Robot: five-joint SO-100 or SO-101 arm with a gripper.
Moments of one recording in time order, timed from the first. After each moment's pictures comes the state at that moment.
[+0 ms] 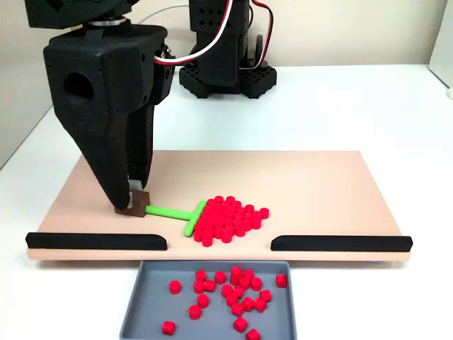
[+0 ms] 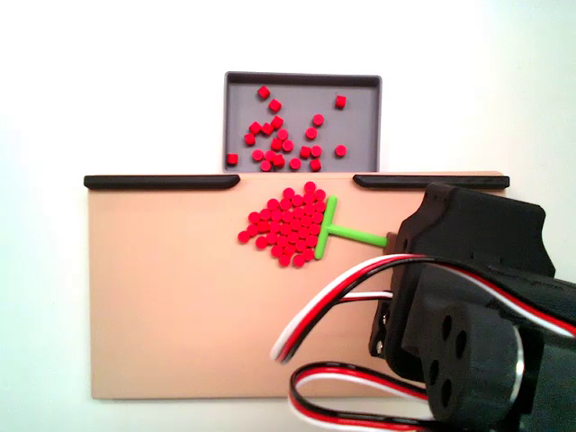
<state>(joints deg) 14.9 65.0 73.1 77.6 -179.1</state>
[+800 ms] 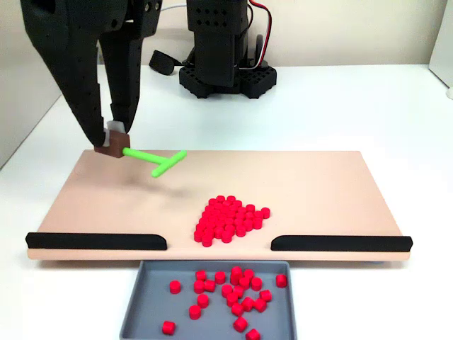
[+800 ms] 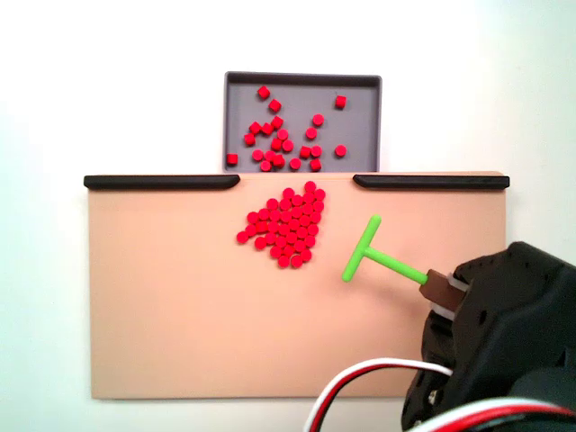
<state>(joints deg) 18.9 79.4 78.4 82.9 -169.1</state>
